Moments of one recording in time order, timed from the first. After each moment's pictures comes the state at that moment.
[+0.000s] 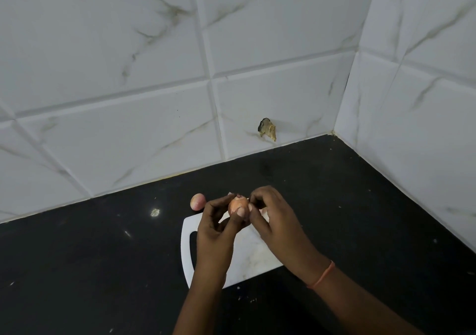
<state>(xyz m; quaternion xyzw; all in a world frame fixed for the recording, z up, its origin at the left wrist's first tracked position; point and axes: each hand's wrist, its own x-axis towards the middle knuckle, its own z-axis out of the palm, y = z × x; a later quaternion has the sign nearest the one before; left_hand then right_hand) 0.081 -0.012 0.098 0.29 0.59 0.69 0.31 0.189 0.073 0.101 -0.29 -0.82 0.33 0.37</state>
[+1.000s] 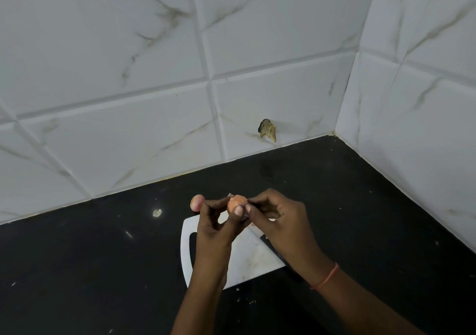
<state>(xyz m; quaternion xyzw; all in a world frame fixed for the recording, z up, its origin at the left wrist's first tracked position) 0.087 -0.010 0.107 0.27 0.53 0.72 0.35 0.198 0.072 0.114 -0.29 -0.75 0.43 0.42</state>
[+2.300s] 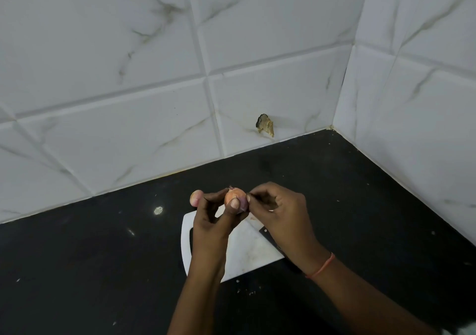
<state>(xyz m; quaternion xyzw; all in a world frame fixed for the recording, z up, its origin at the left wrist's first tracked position) 0.088 -0.014 0.112 0.26 0.55 0.72 0.34 0.199 0.070 0.116 -0.30 -0.75 0.38 0.45</state>
